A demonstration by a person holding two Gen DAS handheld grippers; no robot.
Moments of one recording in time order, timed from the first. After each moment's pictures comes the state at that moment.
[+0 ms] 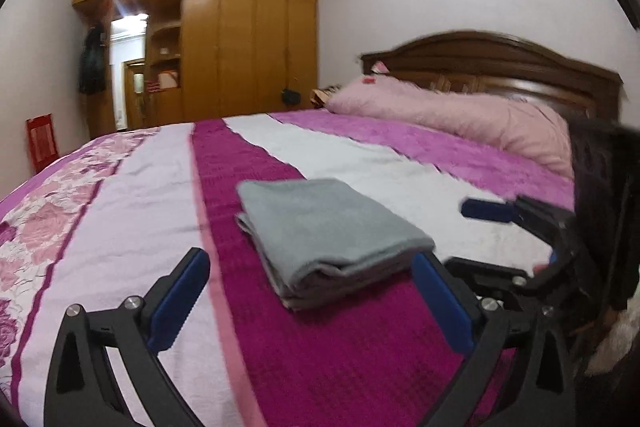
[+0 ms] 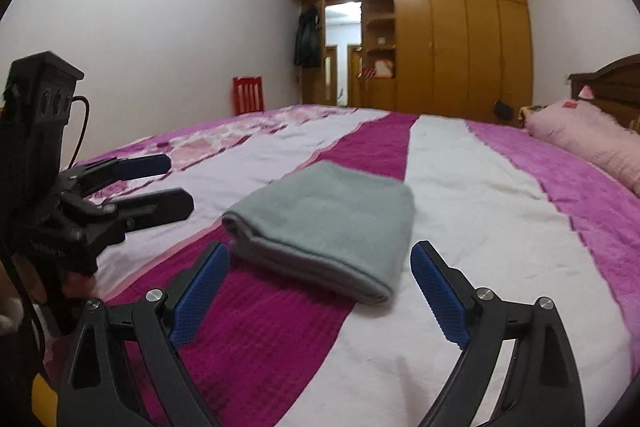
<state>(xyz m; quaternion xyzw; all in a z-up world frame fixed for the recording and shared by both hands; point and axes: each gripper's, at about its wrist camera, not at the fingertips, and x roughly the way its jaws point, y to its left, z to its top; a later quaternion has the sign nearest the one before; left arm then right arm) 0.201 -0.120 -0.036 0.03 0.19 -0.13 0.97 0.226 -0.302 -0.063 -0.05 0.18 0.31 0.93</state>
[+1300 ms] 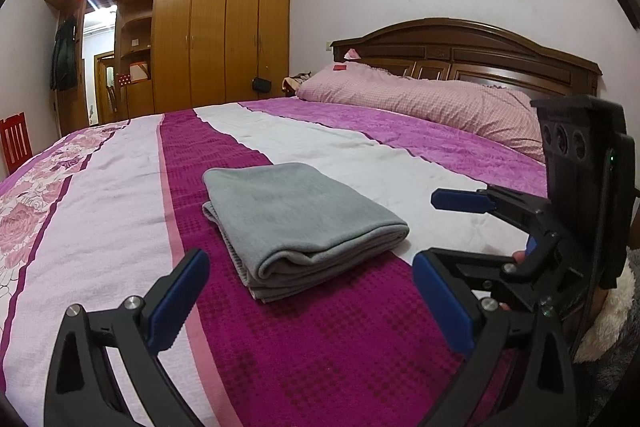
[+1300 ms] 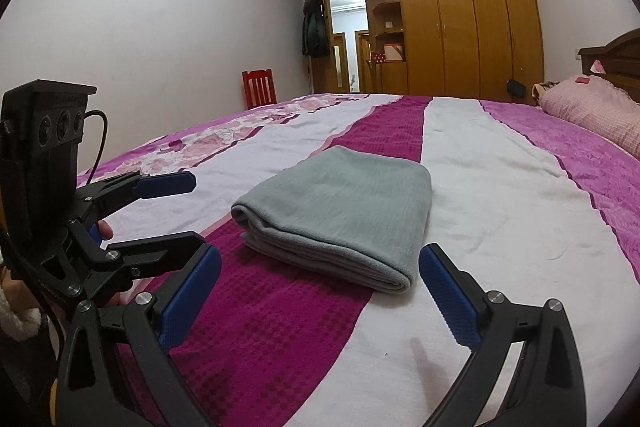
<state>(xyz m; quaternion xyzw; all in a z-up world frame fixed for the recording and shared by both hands) 0.205 -0.124 -0.040 0.03 0.20 -0.18 0.96 0.227 -0.310 -0.066 -0.01 0.20 0.33 0.92</state>
